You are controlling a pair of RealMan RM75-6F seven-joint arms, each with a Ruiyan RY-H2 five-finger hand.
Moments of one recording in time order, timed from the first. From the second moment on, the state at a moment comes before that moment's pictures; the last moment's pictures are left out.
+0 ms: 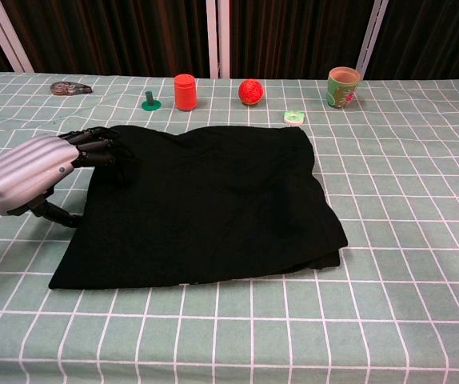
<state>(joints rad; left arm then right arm) -0.51 -2.07 0.07 -0.26 1.76 1.47 -0.53 0.27 -1.10 0.00 -1.86 -1.44 1.41 -0.37</state>
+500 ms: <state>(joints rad) -0.47 -1.99 0.07 -0.32 1.71 1.53 -0.51 0.24 -1.12 0.01 -1.81 -1.48 1.43 -0.28</state>
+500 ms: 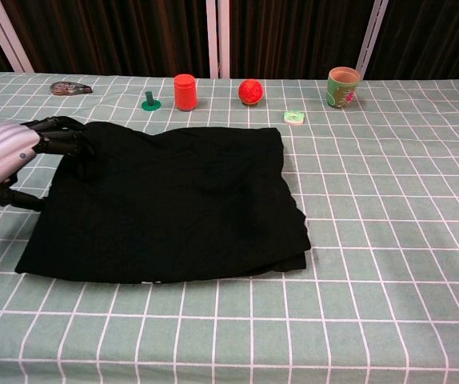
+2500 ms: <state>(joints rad) -0.88 -1.70 -0.22 -1.44 1.28 0.97 0.27 0.10 -1.14 0.02 -1.57 -1.53 1.48 0.04</state>
